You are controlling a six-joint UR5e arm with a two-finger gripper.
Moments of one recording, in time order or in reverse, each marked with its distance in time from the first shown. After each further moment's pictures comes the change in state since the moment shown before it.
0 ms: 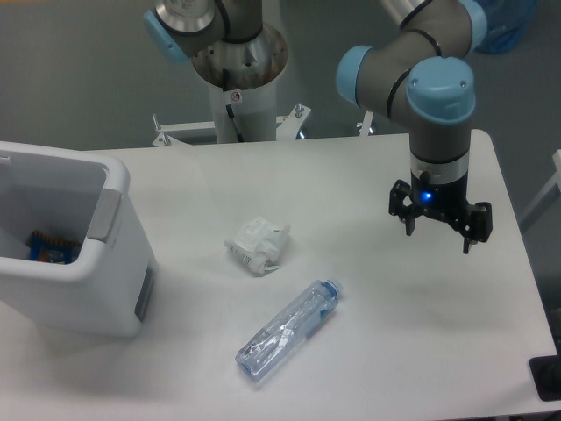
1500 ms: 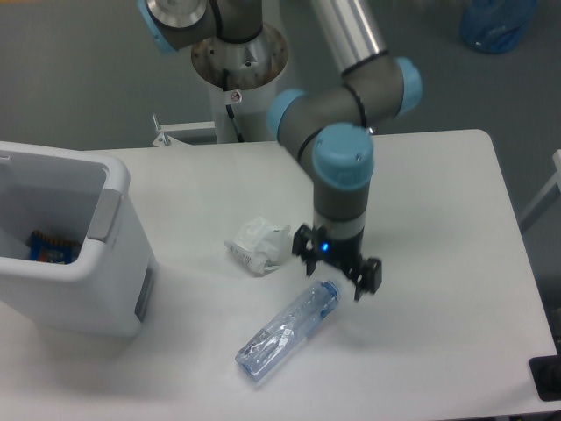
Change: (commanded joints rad) arm -0.308 -0.195 0.104 0.052 -0.094 -0.284
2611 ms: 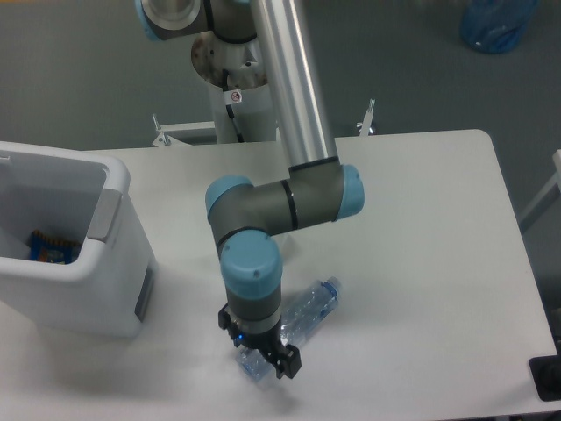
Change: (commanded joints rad) arm -0.151 -0.167 0.118 -0.041 0.066 -0.094
